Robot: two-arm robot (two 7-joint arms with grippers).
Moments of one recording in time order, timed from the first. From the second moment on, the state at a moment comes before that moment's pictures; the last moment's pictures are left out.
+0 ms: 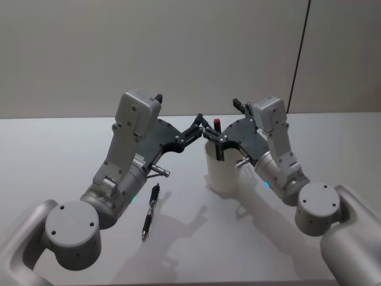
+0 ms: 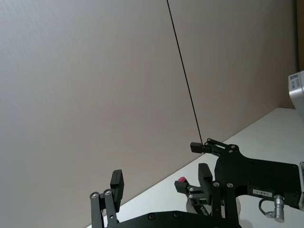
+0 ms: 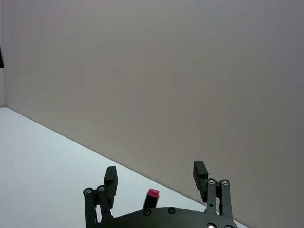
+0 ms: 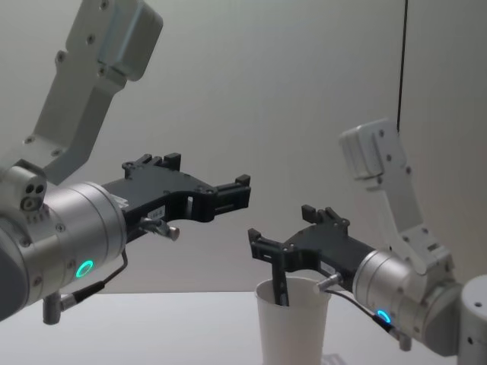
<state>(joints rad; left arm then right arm) -0.24 0.38 0.45 -1.63 -0.20 0.01 -0.01 0.55 -0.04 -0.30 -0.79 -0.05 -0.42 0.26</state>
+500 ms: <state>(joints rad) -0.24 0.38 0.45 -1.63 -0.20 0.01 -0.01 0.42 0.01 -0.28 -1.02 -0.02 -0.31 0.17</state>
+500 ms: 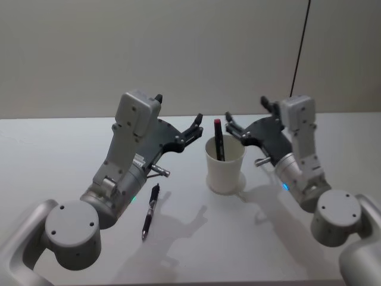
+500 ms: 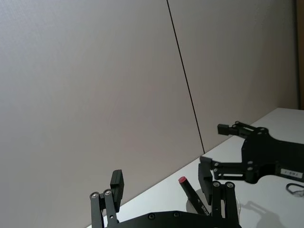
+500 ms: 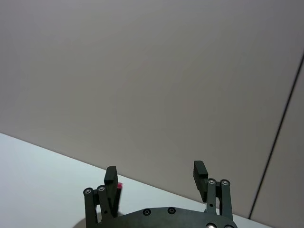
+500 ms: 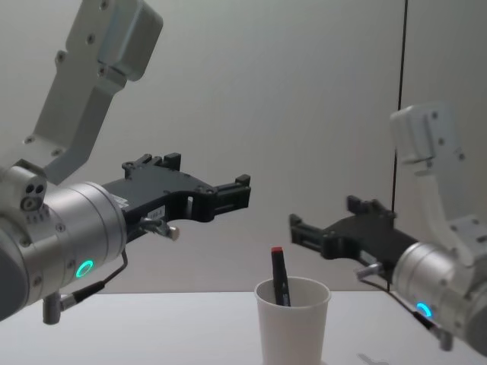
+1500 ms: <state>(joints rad) -0.24 0.38 0.45 -1.63 -0.20 0.01 -0.01 0.11 0.15 -0.22 -1.50 0.09 -0.08 0.03</state>
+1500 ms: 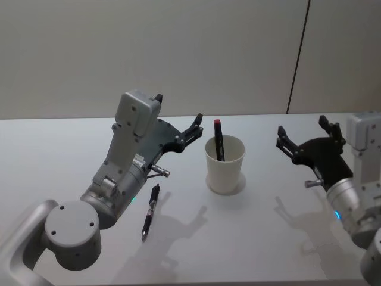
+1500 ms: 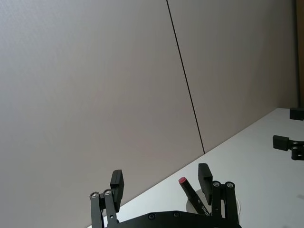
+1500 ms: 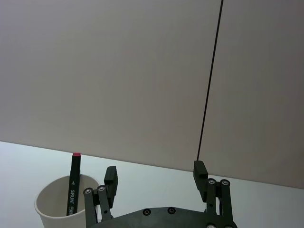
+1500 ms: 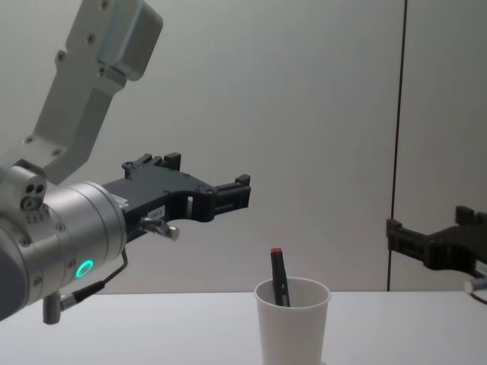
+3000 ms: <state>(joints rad) -0.21 0.36 0.42 -1.61 -0.41 0.24 0.09 0.04 0.18 -0.20 -1.58 0.12 -0.05 0.01</state>
